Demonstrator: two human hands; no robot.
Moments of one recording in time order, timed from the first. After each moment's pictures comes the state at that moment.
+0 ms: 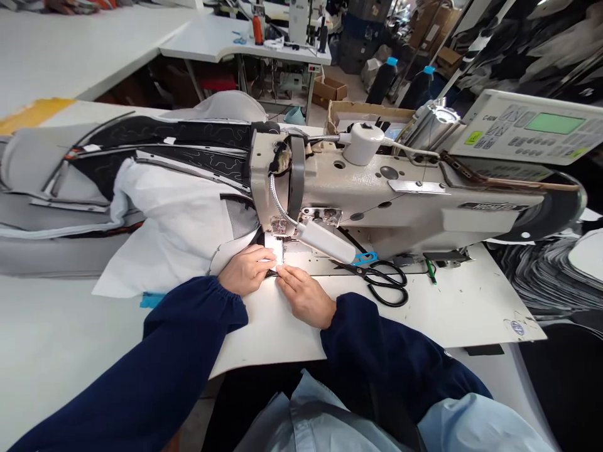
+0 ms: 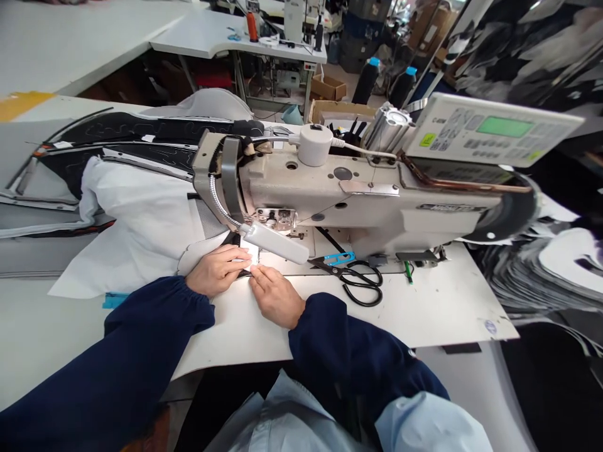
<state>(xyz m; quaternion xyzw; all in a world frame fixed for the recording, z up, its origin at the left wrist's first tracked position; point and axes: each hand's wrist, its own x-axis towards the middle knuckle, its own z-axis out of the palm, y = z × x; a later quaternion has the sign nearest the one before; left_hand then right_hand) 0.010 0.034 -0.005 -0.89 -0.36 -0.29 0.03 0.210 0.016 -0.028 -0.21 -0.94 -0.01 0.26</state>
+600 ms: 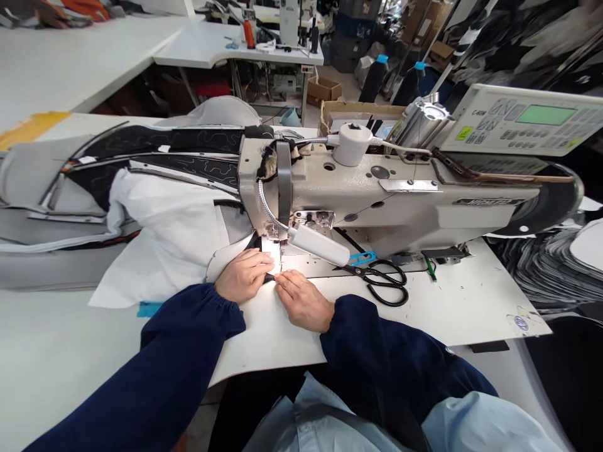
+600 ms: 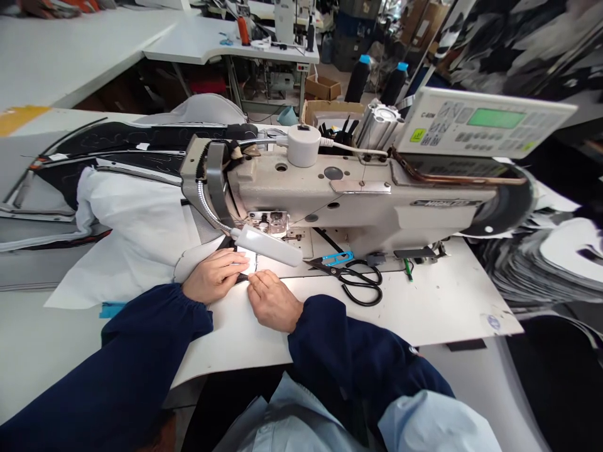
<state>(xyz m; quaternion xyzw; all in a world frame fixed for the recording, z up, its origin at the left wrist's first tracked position) 0.010 0.032 -0.003 -0.88 -0.37 -0.29 0.03 0.204 0.014 -0.026 -0.20 -0.93 -0.05 0.31</state>
